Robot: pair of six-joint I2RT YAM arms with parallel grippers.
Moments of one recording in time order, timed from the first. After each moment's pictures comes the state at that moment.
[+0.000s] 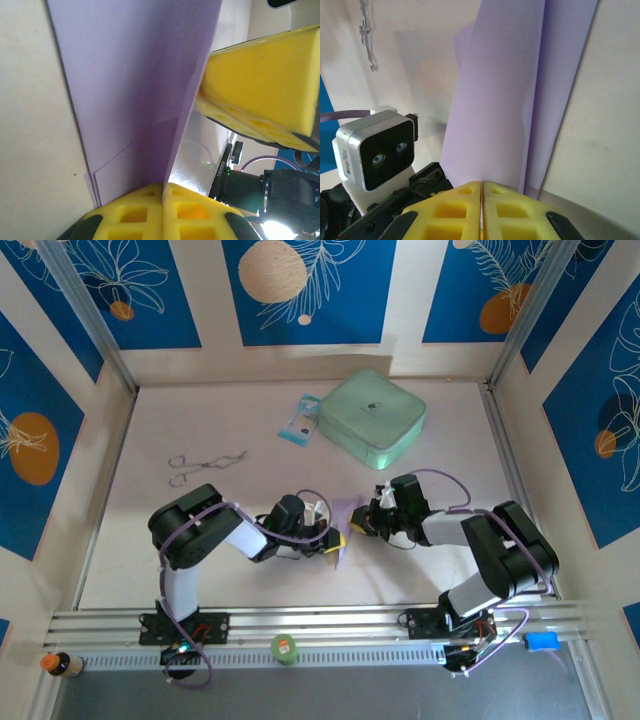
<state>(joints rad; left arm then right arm) -0.83 1.92 0.60 0.78 0.62 -1.16 0.39 1.52 0.43 0.27 -0.67 1.00</state>
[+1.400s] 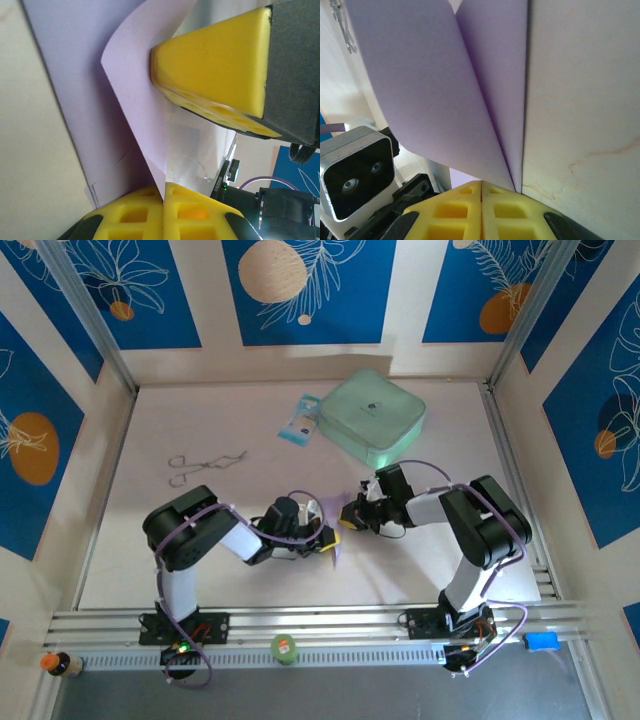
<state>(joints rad) -0.81 1.89 0.55 0.80 0.56 -1.22 0.43 1.73 0.62 0.16 -0.73 0.92</state>
